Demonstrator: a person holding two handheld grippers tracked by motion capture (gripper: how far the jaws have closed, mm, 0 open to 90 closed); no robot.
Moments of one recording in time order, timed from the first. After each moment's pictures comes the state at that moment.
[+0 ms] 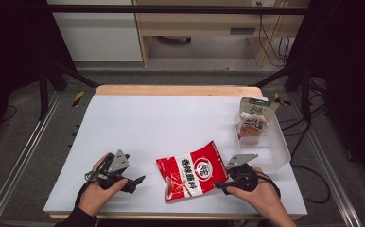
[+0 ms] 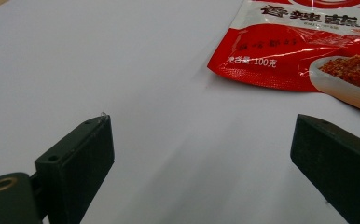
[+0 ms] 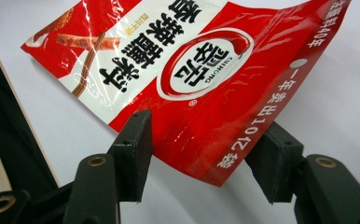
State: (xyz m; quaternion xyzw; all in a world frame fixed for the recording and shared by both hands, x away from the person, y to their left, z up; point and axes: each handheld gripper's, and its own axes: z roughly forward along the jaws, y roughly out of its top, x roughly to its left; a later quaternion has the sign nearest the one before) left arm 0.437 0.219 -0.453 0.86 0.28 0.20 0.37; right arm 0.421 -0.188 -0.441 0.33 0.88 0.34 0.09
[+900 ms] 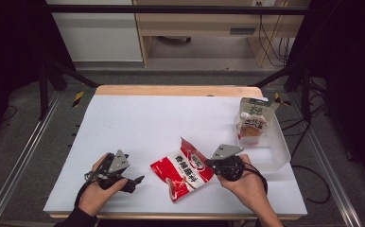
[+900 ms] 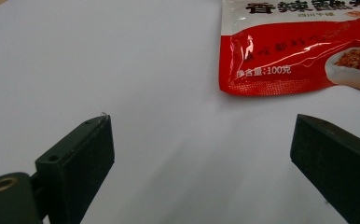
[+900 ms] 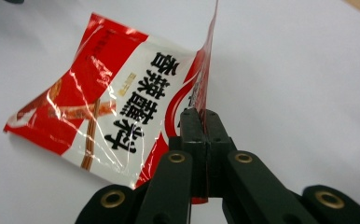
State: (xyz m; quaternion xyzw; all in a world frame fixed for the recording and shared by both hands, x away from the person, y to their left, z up) left arm 0.437 0.220 -0.454 0.87 0.28 0.21 0.36; right arm 0.438 -0.148 -0.417 0.28 0.87 0.36 0.18
